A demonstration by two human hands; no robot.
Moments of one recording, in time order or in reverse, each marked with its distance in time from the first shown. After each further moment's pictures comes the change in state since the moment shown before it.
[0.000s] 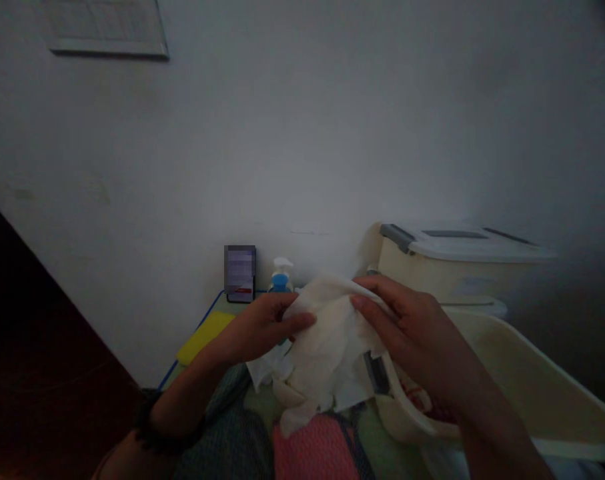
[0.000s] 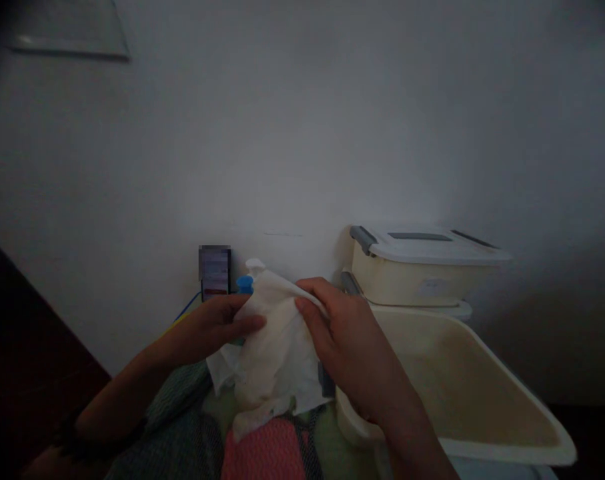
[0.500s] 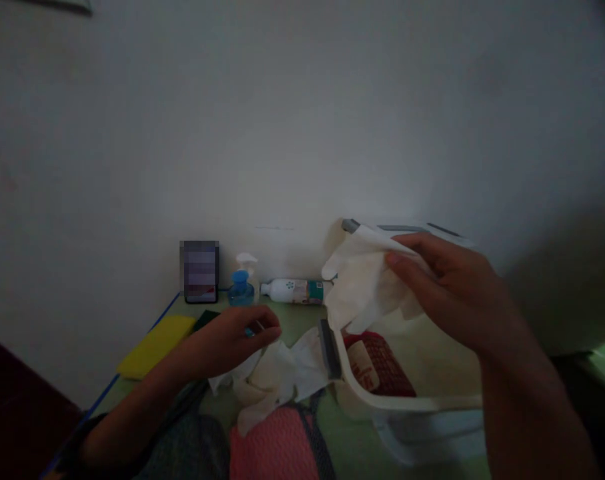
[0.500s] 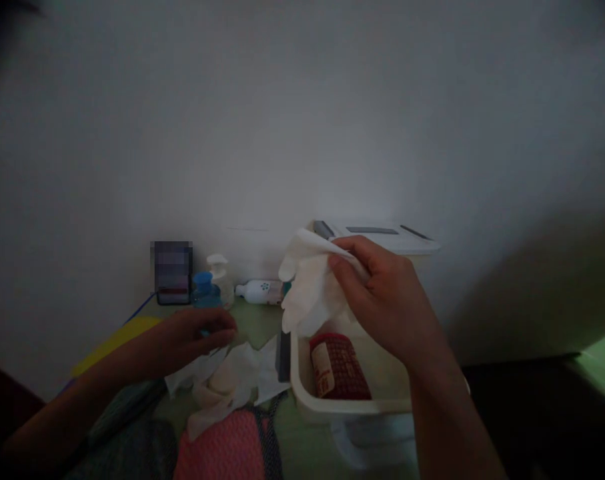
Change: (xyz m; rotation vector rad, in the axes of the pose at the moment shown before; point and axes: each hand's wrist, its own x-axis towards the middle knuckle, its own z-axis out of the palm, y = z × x) left_hand 0.005 0.001 0.015 0.423 -0.041 -0.029; right_hand -0.009 0.027 -0.072 -0.255 0.316 0.042
